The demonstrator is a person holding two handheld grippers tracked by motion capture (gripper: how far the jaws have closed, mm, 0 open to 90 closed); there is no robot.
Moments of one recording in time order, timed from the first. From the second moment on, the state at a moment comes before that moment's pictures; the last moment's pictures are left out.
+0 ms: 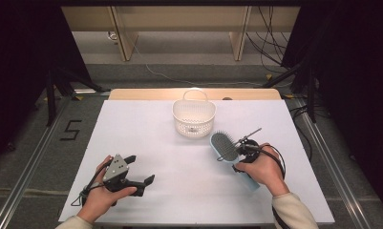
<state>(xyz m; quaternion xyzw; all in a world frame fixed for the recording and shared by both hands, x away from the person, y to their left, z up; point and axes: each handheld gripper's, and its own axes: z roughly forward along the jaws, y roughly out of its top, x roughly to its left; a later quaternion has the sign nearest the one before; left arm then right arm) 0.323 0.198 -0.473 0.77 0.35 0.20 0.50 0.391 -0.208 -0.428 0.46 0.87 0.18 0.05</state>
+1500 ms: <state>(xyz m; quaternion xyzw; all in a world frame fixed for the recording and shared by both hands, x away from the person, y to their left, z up) 0.323 0.198 -0.473 0.77 0.35 0.20 0.50 0.391 -0.221 -0.414 0.49 0.82 0.26 0.10</state>
